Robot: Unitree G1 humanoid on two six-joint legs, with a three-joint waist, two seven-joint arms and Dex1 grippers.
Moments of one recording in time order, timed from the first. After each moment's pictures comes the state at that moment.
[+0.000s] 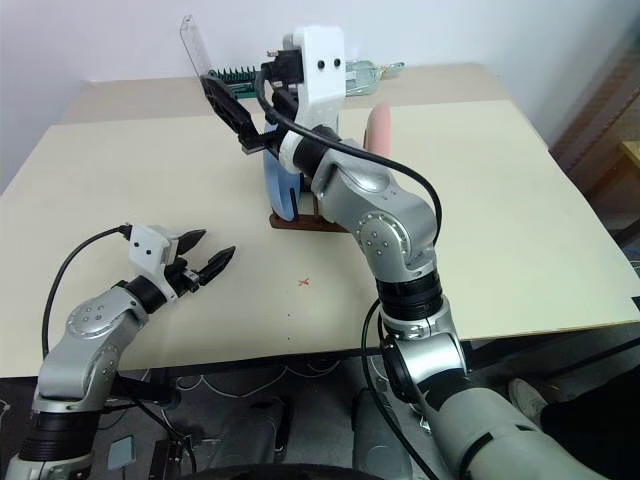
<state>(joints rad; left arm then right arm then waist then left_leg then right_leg) -0.06 0.47 0.14 -0.29 -0.34 0.36 -0.52 -0.93 -0.04 0.08 -0.20 0.61 0.65 0.10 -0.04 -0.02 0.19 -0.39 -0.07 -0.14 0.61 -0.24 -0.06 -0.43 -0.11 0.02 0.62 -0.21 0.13</state>
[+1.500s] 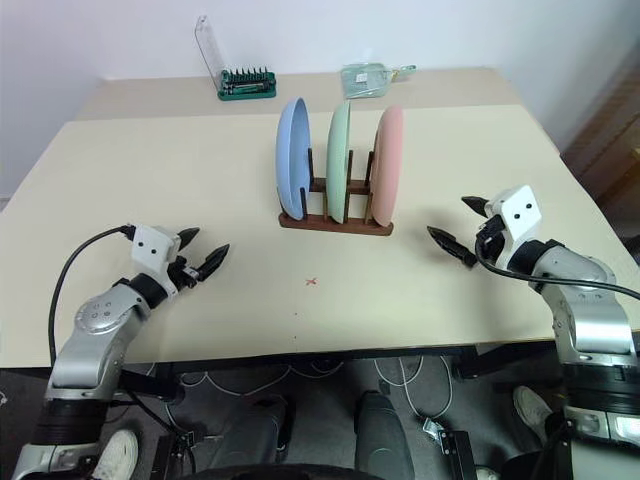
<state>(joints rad) -0.11 0.45 0.13 -0.13 -0.23 0.23 -0.49 -0.29 -0.74 -0.23 0.07 0.36 0.23 0.81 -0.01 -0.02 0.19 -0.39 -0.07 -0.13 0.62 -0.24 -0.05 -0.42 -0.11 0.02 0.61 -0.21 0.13</state>
